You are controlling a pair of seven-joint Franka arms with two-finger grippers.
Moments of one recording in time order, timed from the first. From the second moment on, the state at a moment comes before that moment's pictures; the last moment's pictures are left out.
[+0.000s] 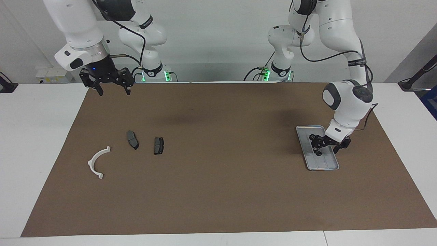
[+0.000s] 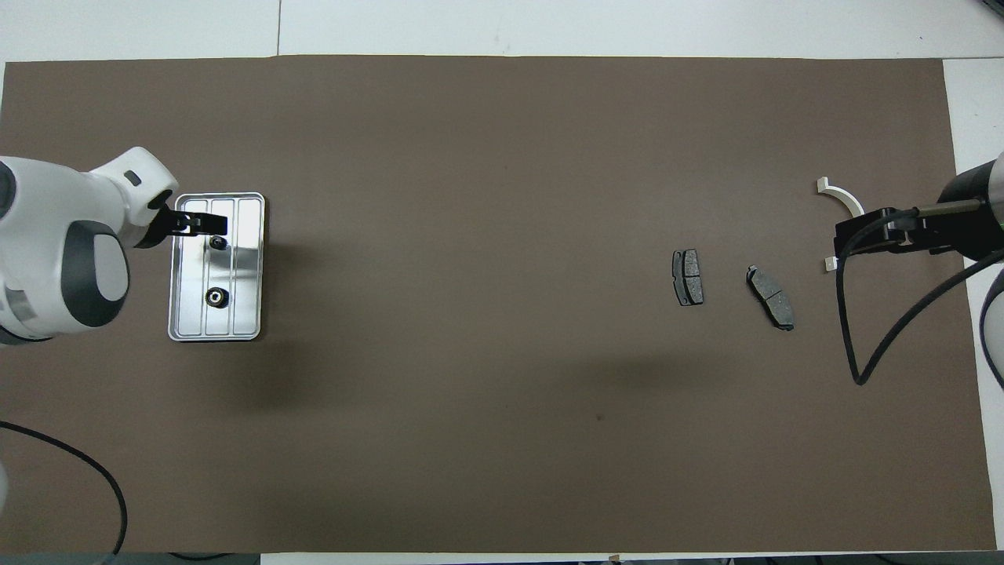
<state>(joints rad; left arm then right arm) -0.12 0.26 0.16 -1.90 -0.11 2.29 0.16 0.02 -0.03 0.03 -1.62 -0.02 1.57 0.05</state>
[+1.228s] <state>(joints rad) -0.14 -0.17 -0.01 -1.75 0.00 1.69 -0.07 0.03 -0.03 0.03 -1.62 -0.01 1.58 0.05</state>
